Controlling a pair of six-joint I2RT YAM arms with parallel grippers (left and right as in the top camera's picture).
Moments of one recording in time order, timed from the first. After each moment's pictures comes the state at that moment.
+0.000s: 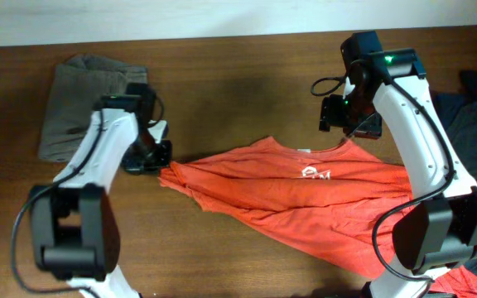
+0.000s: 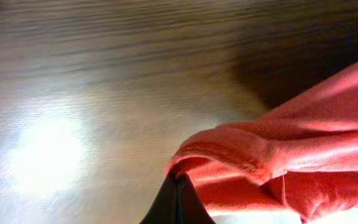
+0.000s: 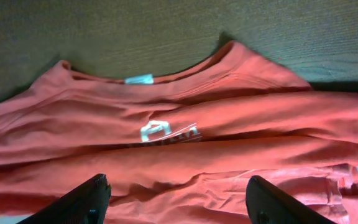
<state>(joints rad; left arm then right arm) -0.09 1.90 1.44 -1.20 0.07 -0.05 0.11 1.85 1.78 -1.39 -0.02 0.33</state>
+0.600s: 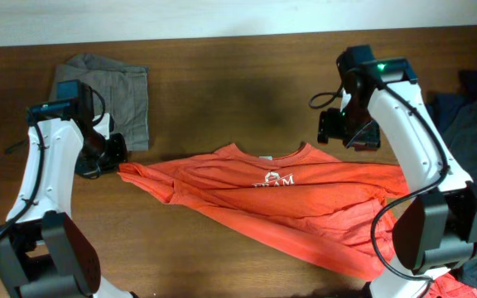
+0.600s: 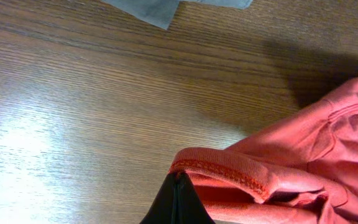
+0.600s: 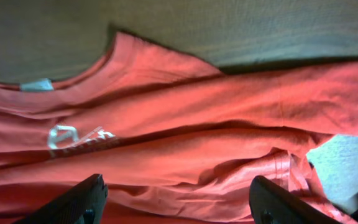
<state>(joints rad) 0.15 1.77 1.44 -1.21 0.06 -0.07 0.11 1.85 1.65 -1.37 -0.02 0.33</state>
